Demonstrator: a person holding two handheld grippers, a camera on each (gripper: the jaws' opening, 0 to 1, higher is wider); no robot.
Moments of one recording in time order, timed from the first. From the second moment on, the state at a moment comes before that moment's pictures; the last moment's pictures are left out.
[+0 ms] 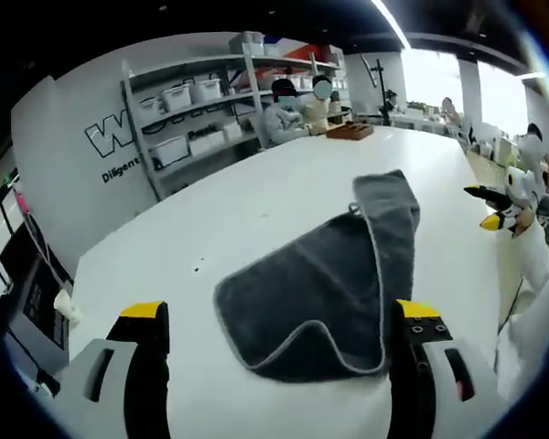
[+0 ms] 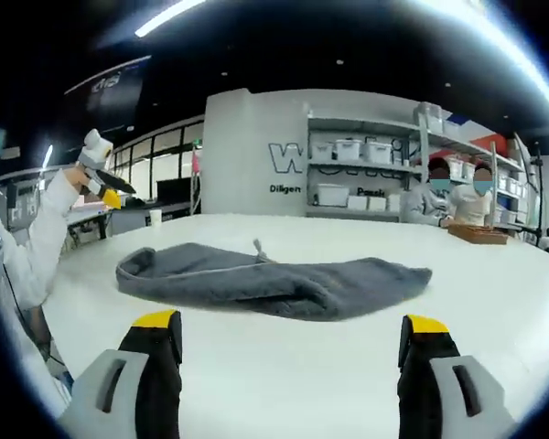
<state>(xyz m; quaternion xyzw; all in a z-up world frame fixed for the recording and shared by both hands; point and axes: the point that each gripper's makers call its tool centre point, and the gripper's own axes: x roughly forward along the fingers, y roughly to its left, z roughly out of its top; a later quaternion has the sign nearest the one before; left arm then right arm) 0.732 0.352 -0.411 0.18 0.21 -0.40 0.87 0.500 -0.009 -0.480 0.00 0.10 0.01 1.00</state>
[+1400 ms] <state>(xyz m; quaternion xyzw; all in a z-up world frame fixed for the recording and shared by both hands) 0.713 0.361 -0.502 0.20 0.19 -0.26 0.93 0.467 -0.010 -0.484 0.01 0.09 0.09 0.99</state>
